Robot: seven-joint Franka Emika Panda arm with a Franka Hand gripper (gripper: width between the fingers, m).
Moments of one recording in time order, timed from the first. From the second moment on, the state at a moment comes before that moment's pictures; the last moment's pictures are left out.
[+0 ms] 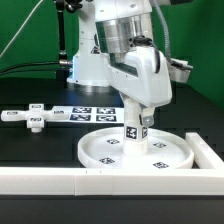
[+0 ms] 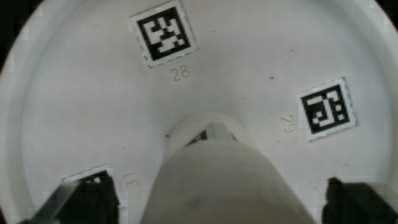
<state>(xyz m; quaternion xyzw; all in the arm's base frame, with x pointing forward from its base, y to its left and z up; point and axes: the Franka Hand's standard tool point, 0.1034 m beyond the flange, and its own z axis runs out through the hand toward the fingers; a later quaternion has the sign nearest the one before) 0.552 0.040 0.065 -0.81 0.57 0.05 0.09</state>
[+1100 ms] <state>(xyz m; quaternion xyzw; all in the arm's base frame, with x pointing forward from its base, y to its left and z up) 0.555 0.039 0.078 -0.99 0.12 0.01 0.07</state>
